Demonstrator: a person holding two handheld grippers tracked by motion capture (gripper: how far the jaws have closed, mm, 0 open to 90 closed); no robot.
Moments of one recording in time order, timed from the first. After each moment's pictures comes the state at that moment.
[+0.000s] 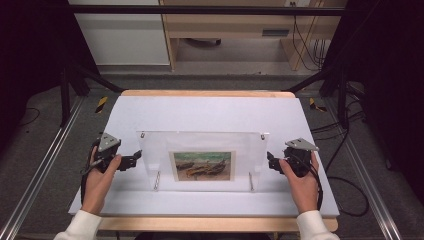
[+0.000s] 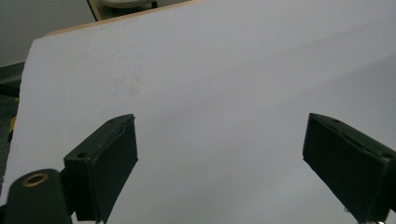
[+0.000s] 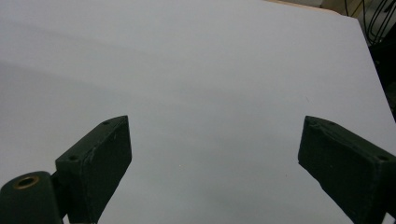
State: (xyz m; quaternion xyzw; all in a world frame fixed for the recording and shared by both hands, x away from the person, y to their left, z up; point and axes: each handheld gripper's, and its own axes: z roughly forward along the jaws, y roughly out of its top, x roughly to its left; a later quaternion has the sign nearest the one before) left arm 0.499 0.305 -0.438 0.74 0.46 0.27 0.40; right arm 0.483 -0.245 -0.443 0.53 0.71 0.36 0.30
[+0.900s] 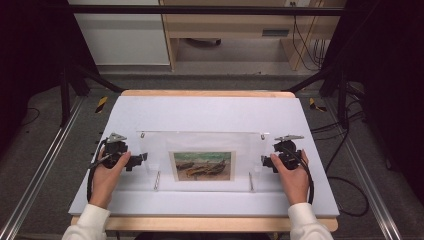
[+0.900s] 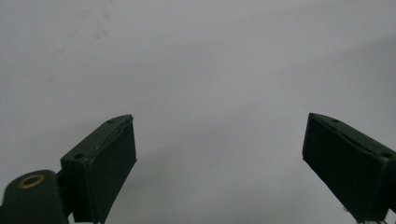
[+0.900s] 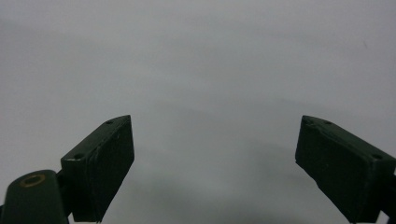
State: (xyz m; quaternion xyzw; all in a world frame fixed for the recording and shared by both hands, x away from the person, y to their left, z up) left arm 0.518 0.300 -0.458 0.76 0.51 0.18 0.36; right arm 0.514 -0.231 -0.458 0.58 0.74 0.27 0.21
